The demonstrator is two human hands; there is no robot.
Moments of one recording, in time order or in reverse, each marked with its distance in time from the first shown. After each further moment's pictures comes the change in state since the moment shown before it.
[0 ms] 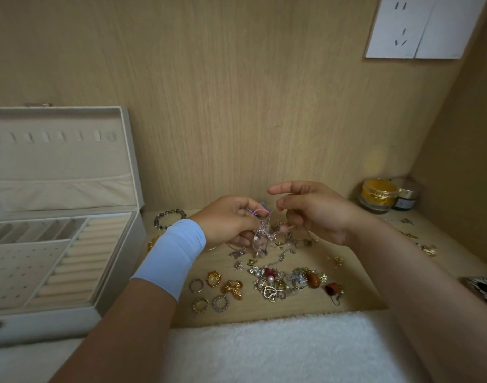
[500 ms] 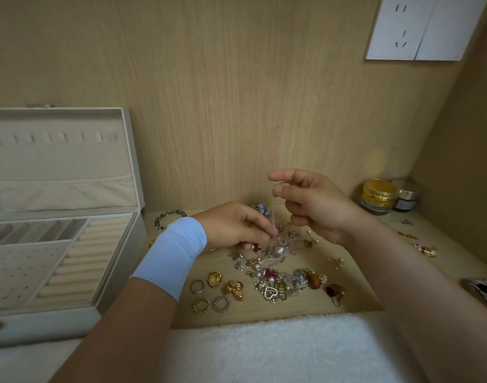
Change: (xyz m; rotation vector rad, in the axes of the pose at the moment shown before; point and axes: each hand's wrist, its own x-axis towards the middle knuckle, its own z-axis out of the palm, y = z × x) left_hand -0.004 0.005 -0.005 0.281 -0.152 0.049; right_hand -0.004 -0.007 0.008 0.020 0.071 -0.164
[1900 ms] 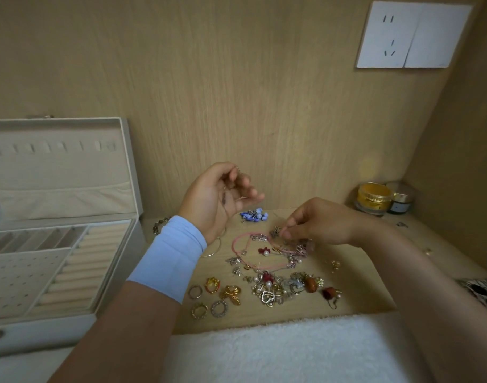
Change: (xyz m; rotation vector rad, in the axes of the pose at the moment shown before) left_hand 0.000 0.028 -0.006 -1.093 0.354 0.339; right_hand -0.006 0.003 -0.033 -0.755 -0.230 0.138
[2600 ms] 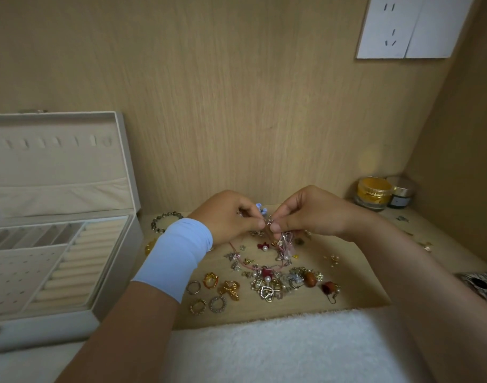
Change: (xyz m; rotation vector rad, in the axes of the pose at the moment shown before) left_hand -0.001 -0.016 -0.015 1.408 -0.195 -0.005; right_hand 0.001 -0.008 0.005 0.191 0.002 -0.101
